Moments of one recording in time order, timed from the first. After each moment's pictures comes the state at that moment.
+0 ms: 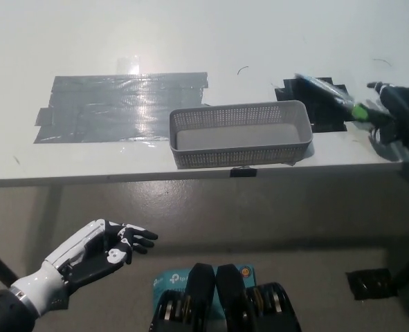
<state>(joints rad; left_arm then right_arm) -0.13 0.40 -0.04 -0.24 -0.22 0.34 -0.47 -0.88 -0.51 0.48 0.61 -0.79 0.32 0.41</state>
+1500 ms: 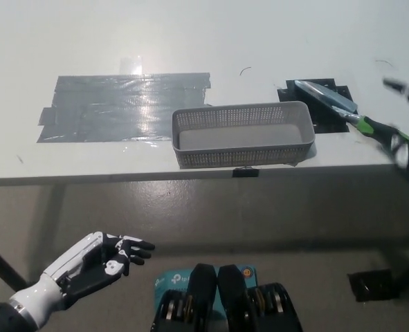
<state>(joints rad) -0.08 0.40 -0.04 -0.24 -0.22 0.35 -0.47 -0.30 -0.38 -0.11 -0.45 -0.57 0.41 0.66</state>
